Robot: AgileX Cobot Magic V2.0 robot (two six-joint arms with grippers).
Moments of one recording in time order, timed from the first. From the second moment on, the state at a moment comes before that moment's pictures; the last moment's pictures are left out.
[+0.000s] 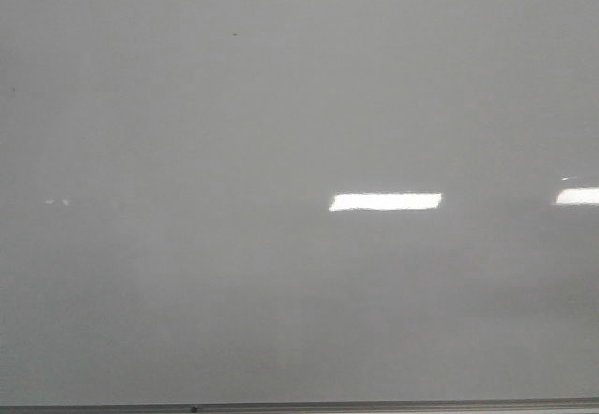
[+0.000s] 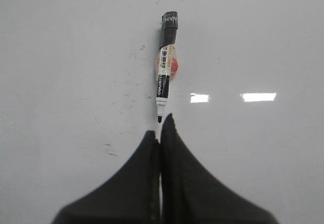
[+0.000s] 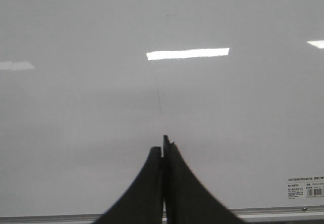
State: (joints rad) left arm 0.06 0.00 0.01 -0.09 0.15 0.13; right arm -0.03 -0.01 0.03 0.08 0.27 0.02
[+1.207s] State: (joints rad) left arm 0.06 0.23 -0.42 0.00 0.26 0.13; right arm -0.02 0.17 -0.44 0.08 0.43 0.02
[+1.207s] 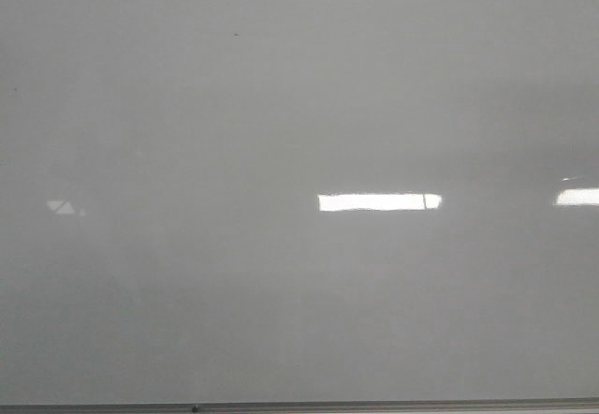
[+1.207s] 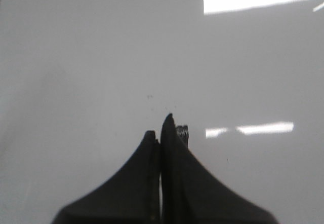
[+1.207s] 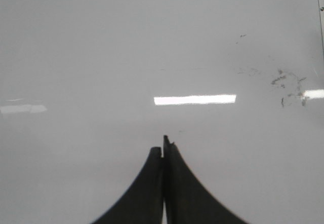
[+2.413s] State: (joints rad) left arm 0.06 1.08 -0.62 -0.07 0.31 0.13; right arm -0.02 0.30 -0.48 0.08 0.39 0.02
